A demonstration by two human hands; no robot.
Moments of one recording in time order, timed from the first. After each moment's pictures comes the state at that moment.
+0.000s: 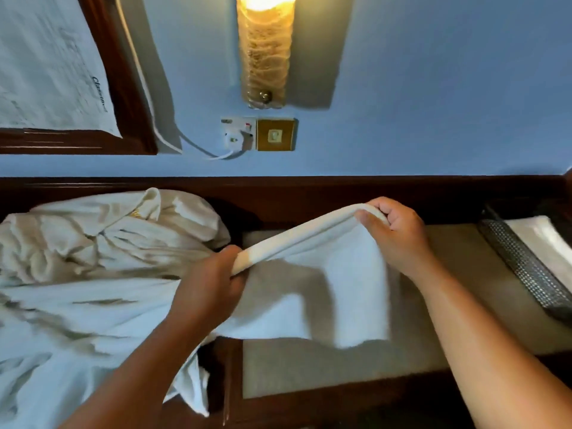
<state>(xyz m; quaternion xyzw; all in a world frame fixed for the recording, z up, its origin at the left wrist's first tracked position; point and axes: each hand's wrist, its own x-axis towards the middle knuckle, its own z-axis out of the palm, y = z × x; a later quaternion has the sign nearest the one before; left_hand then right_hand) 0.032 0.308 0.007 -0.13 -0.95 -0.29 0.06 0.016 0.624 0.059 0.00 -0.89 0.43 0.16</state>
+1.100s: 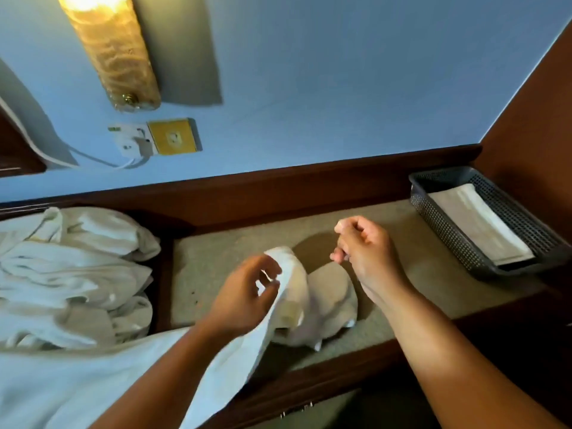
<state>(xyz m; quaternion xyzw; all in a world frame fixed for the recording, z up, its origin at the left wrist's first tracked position) 0.070 0.535 -0.011 -0.25 -0.86 -0.44 -0.05 0.100 0.758 0.040 -0.15 -0.76 0.62 0.14</state>
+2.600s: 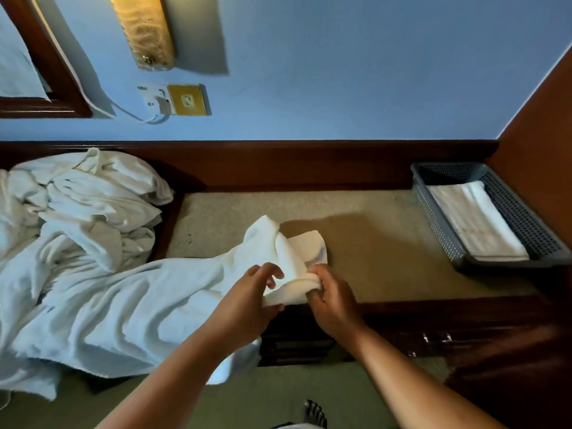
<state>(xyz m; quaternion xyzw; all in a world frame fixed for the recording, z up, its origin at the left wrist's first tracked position) 0.246 0.634 -0.020 -0.16 -0.92 -0.33 -0.09 0.245 0.837 -0.079 0.08 -0.87 0.48 0.10</state>
